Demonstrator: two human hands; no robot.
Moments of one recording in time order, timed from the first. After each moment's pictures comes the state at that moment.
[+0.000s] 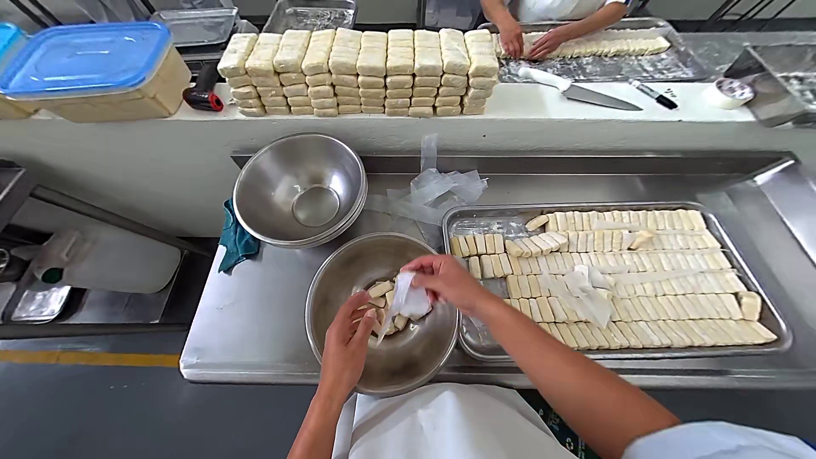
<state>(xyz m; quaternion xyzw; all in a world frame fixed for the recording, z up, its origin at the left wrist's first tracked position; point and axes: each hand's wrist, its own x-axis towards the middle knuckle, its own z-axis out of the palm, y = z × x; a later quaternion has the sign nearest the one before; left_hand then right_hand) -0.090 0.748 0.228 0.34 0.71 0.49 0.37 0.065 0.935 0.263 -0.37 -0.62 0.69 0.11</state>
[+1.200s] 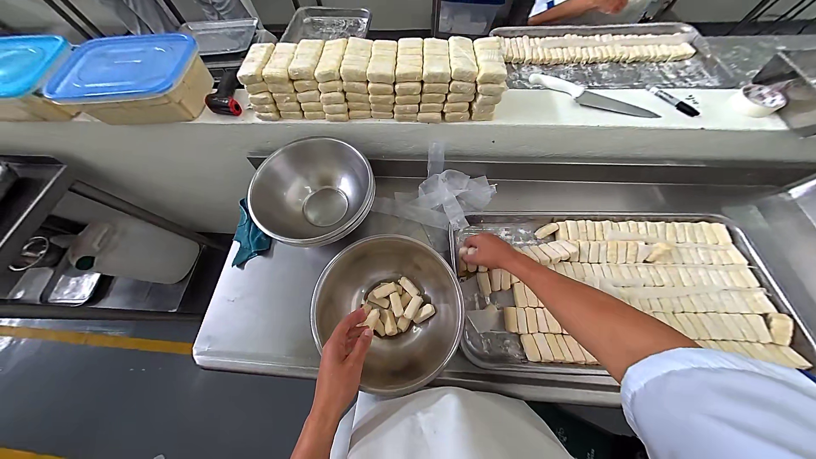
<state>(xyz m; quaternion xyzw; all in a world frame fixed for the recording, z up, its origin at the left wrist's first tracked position) -0.082 0.722 0.226 0.31 0.73 0.49 0.36 0.128 1.098 0.138 -0.34 -0.89 0.28 -0.10</state>
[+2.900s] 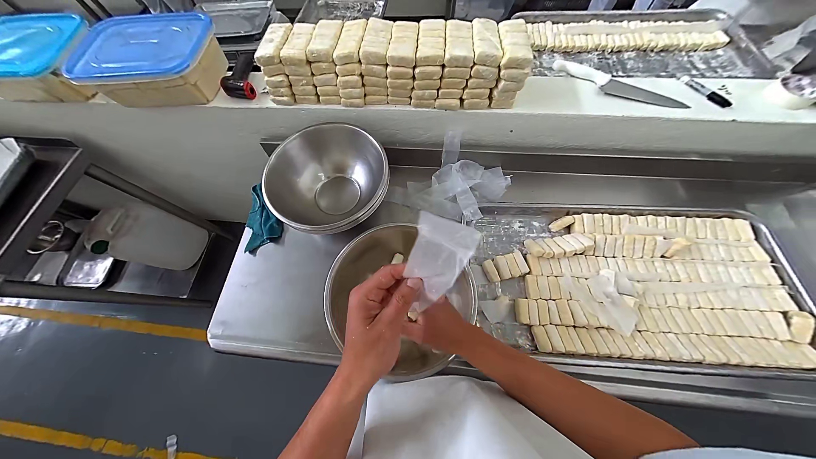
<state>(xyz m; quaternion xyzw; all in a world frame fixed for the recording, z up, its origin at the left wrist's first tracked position) -0.065 0.774 0.323 0.41 0.52 0.67 0.34 0.047 0.860 0.226 -0.17 -0.84 0.43 0.29</state>
